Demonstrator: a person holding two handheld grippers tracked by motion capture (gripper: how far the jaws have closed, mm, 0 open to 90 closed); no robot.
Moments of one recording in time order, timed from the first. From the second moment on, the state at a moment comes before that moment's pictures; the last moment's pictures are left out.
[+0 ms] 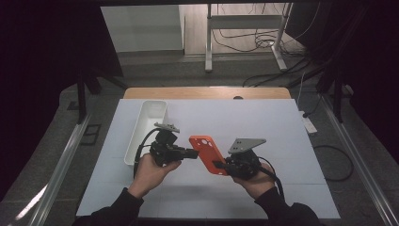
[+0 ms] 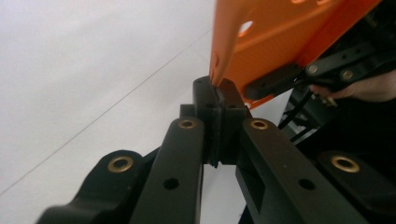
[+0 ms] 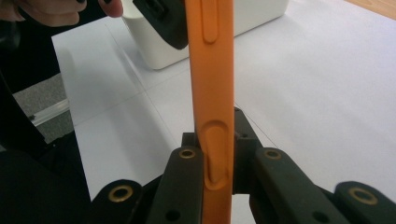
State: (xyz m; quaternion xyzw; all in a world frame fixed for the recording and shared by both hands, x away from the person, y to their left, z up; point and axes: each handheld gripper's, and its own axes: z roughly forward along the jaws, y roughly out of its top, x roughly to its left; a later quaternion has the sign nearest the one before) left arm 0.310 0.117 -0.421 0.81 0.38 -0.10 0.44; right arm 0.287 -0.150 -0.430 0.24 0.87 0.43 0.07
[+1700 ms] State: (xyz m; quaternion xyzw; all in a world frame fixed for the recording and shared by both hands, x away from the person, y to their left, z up) left arm 0.316 0.130 -0.422 0.80 0.41 -0.07 0.42; right arm 0.283 -0.159 -0.437 0.27 0.88 0.39 0.07
